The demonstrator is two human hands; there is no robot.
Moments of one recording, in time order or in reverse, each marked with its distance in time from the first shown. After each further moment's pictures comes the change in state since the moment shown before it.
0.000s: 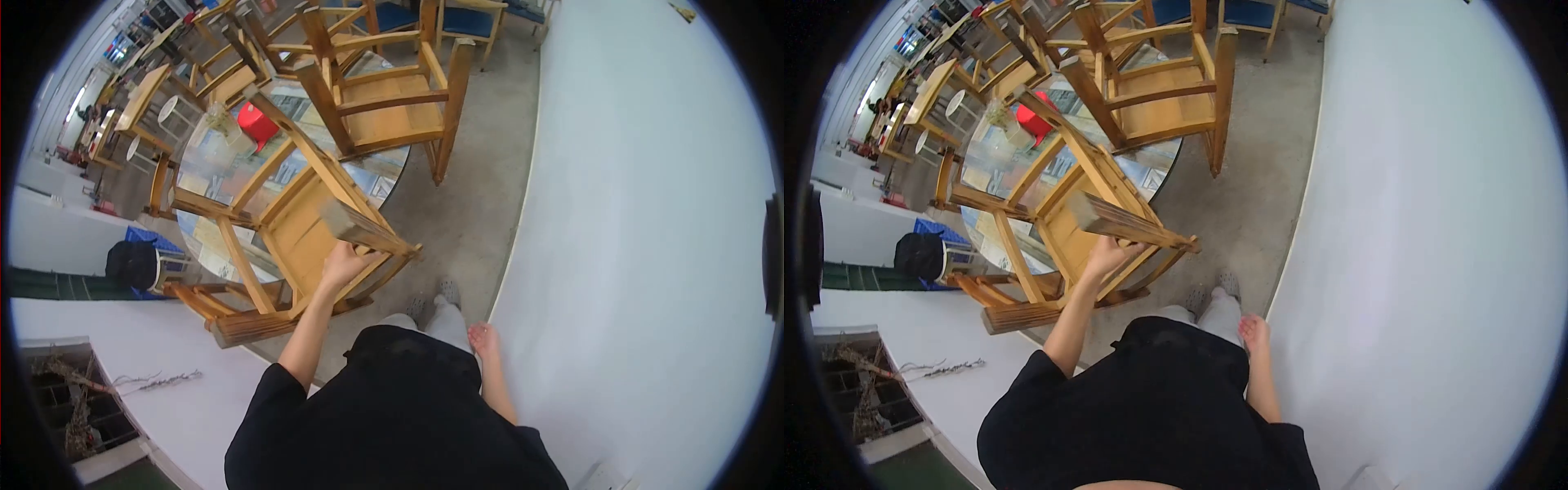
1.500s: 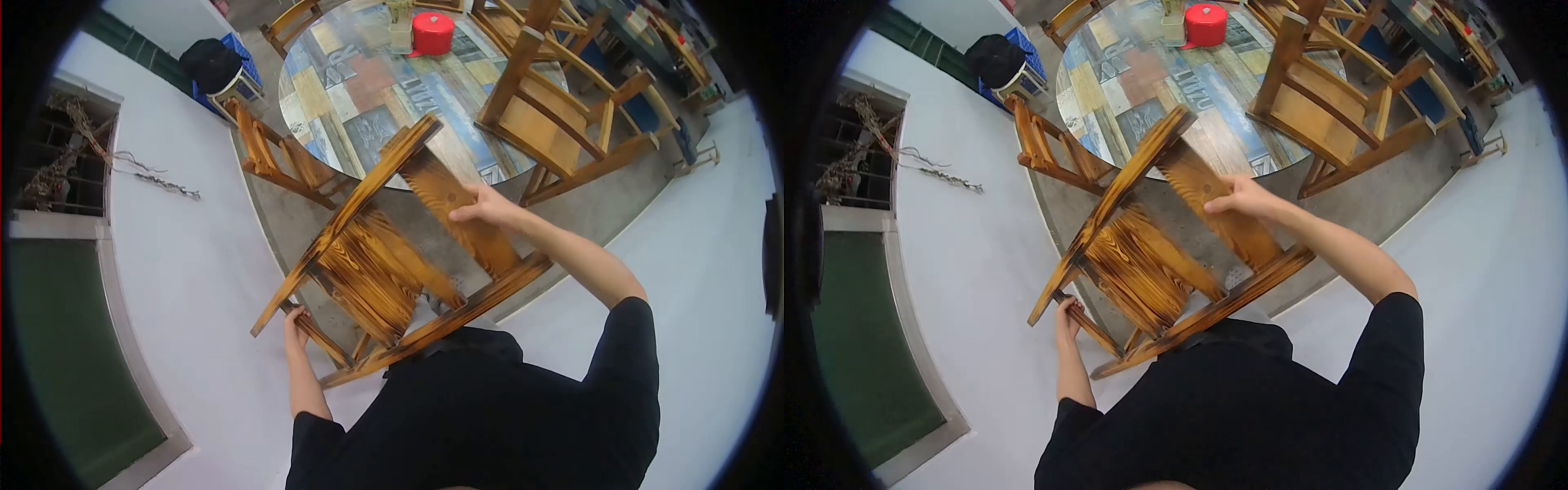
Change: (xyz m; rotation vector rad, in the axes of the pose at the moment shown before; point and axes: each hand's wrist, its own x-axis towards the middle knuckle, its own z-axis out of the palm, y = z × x) left_hand -0.389 -0.227 0.136 -1.603 1.170 -0.629; right_hand -0.152 -0.109 0.487 -1.627 -1.311 0.095
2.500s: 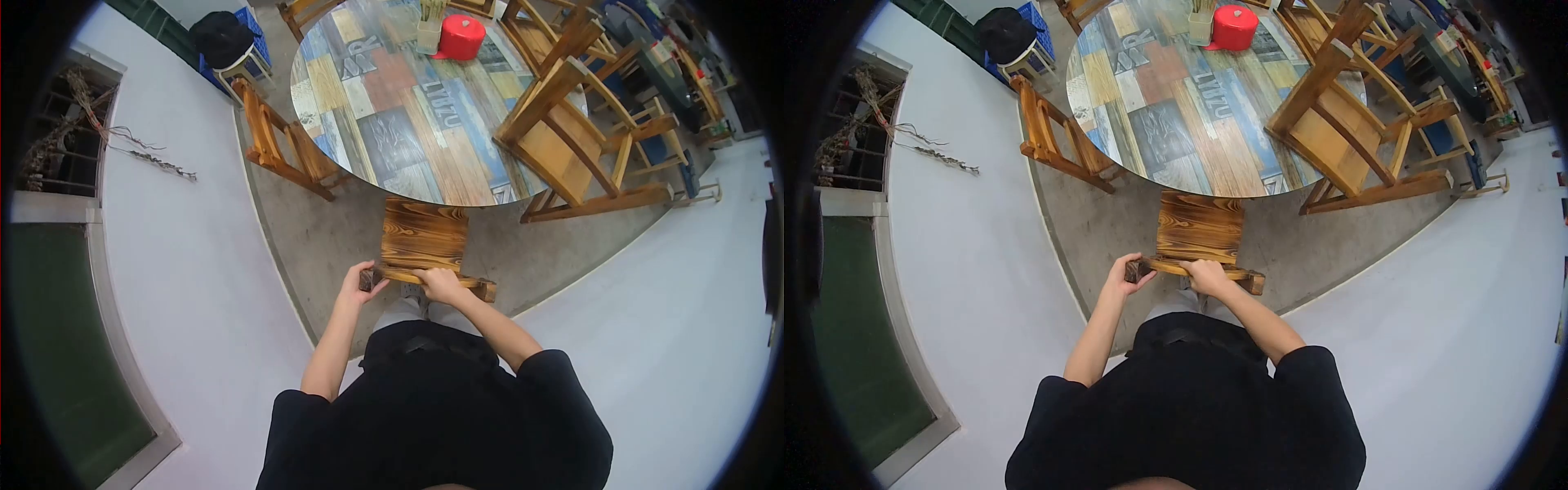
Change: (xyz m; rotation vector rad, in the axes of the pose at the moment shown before) left_hand 0.052 -0.061 0.213 -0.166 -0.044 -0.622; right_hand 0.072 0.186 0.095 -1.045 0.051 -0.117
